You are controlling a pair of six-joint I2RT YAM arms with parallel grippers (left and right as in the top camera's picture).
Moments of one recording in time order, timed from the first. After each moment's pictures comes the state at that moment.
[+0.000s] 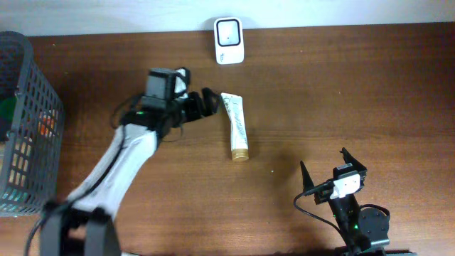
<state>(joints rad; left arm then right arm) -0.24 1.61 1.16 -0.39 0.32 -0.49 0.11 0.01 0.01 -0.07 -0.12 -0.13</state>
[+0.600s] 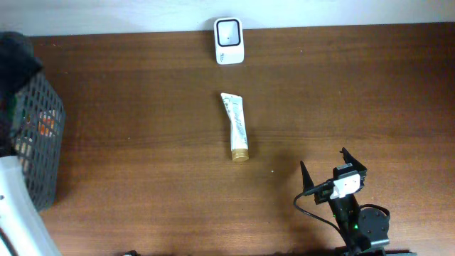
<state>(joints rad) 0.44 1.44 1.86 -0.93 -0.01 -0.31 0.11 0.01 0.01 -0.07 -0.12 -0.13</state>
